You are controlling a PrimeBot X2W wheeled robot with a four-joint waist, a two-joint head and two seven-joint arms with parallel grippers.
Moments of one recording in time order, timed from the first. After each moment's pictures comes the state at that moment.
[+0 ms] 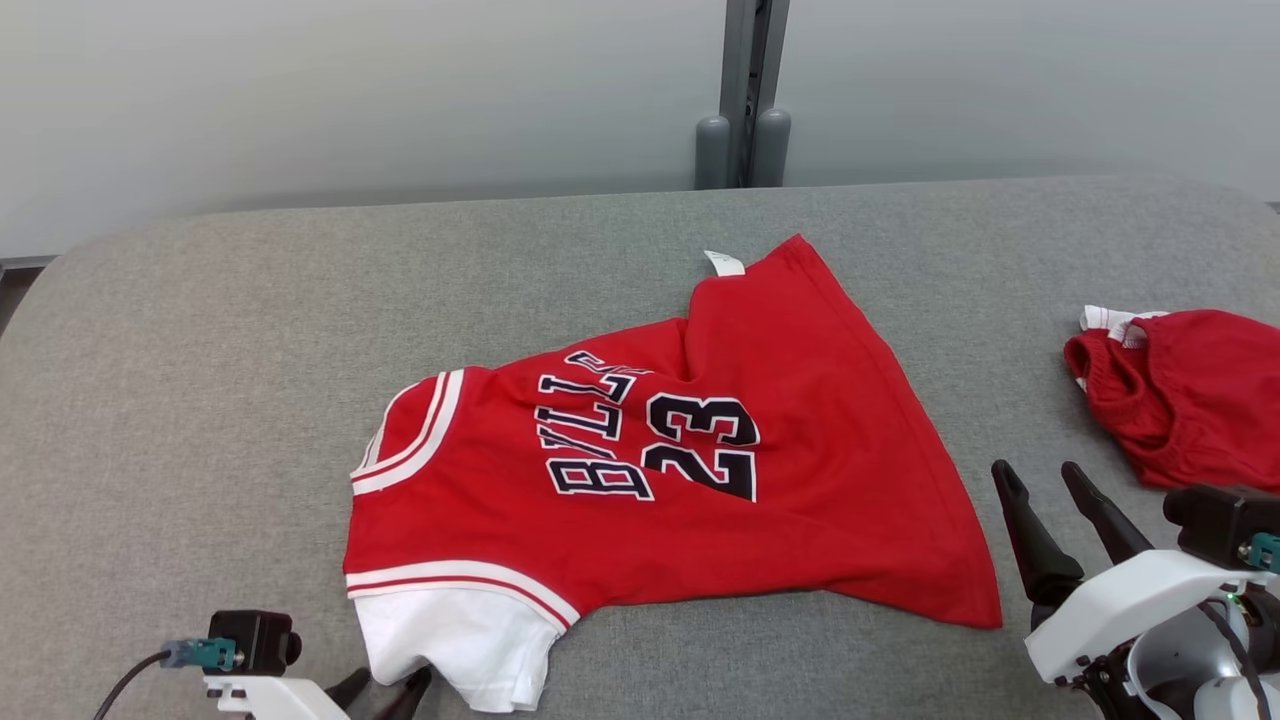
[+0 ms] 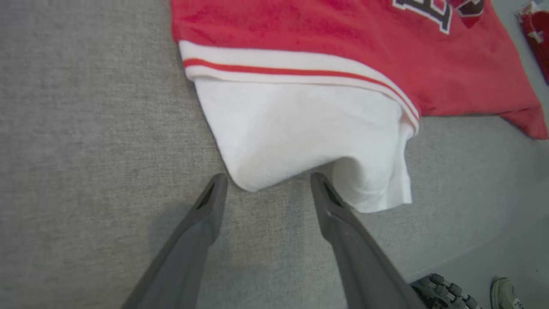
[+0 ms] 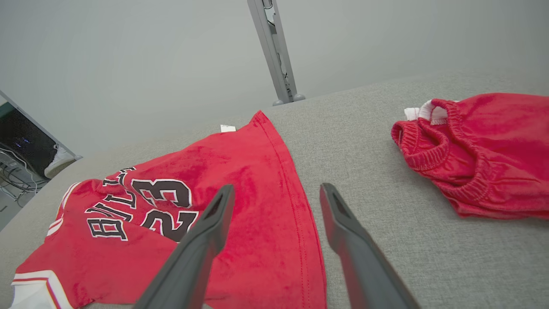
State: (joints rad) left arm 0.03 0.36 -0.30 0.23 -0.76 -0.06 0.39; right arm -0.05 -0.06 -0.03 0.05 0.39 0.13 0.20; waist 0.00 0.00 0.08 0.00
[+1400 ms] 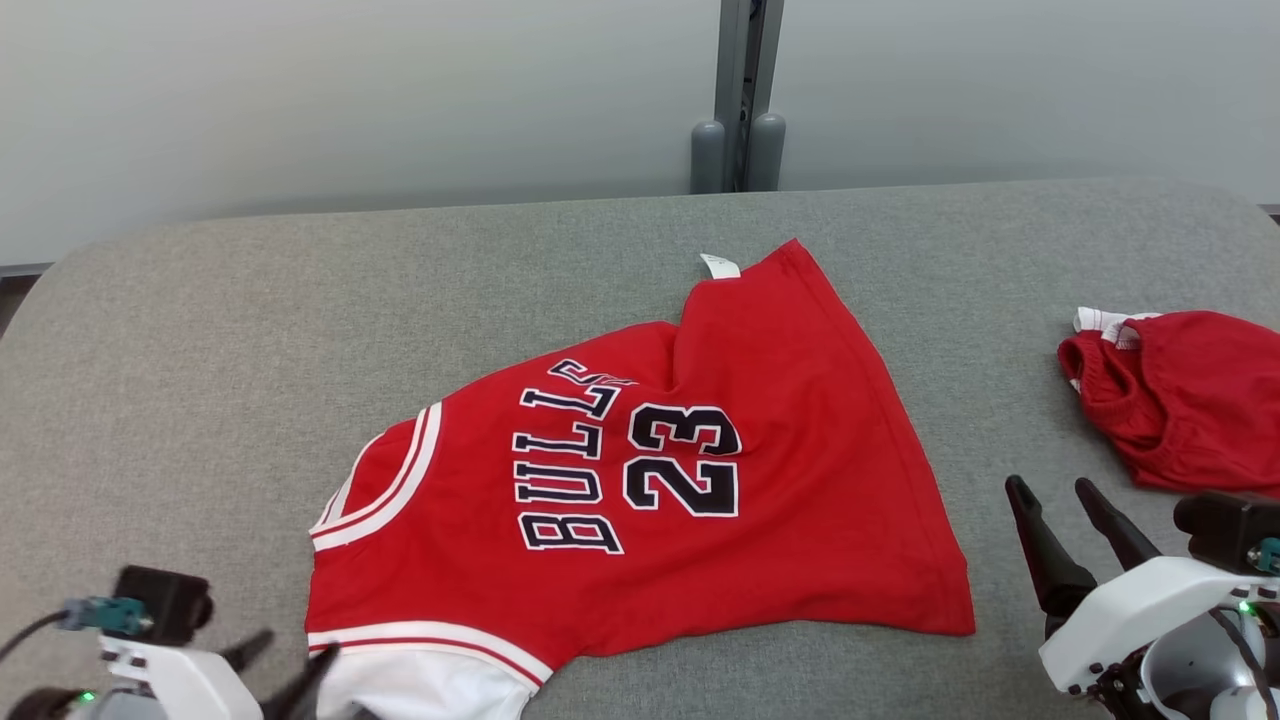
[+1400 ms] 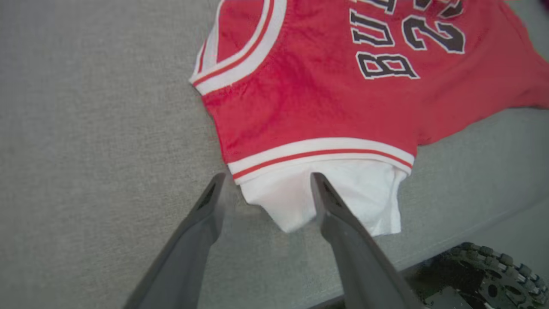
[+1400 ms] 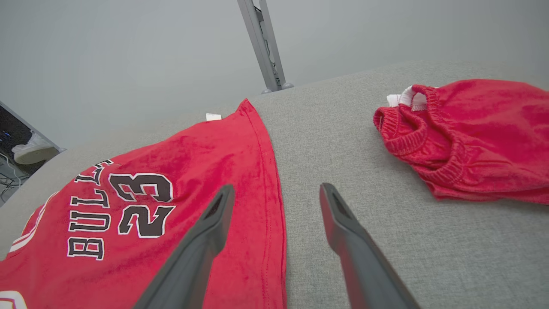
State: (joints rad) left arm 0.06 0.59 -0.31 0.00 -0.80 -0.05 0.55; right arm -0.04 -0.06 -0.05 0.06 0.38 0.13 0.26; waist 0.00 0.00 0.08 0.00
